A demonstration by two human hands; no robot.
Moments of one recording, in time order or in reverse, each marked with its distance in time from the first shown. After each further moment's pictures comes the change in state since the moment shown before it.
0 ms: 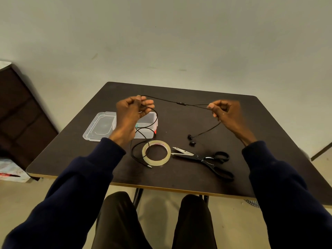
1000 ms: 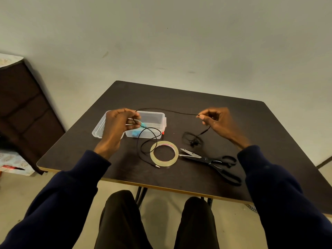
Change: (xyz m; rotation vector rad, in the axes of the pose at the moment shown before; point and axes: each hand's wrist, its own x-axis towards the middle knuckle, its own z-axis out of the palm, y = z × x) left_hand -0.020 0.003 -0.066 0.202 0.023 -0.034; right_hand -0.001 -0.021 0.037 -0.049 -0.242 -0.132
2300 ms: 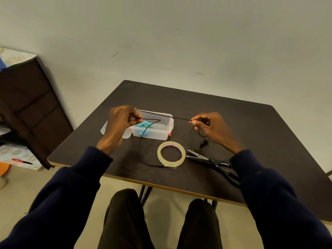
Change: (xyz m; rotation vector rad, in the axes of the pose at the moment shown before) left_hand 0.008 0.001 -0.016 -0.029 0.023 -0.032; right_hand 0.009 -0.015 0.039 -0.069 -0.064 -0.082
